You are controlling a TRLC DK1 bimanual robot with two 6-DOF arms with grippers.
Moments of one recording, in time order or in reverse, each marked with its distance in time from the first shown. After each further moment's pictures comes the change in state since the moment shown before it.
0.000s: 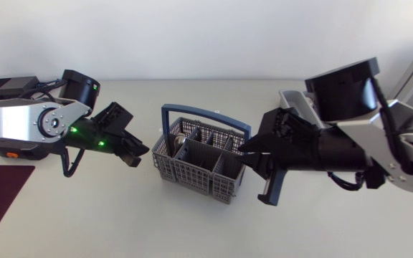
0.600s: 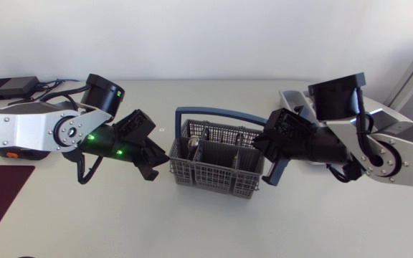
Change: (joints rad) left arm -0.163 -0.019 -0.012 0.000 0.054 0.000; right arm -0.173 0.119 -0.053 0.205 0.071 -0.086
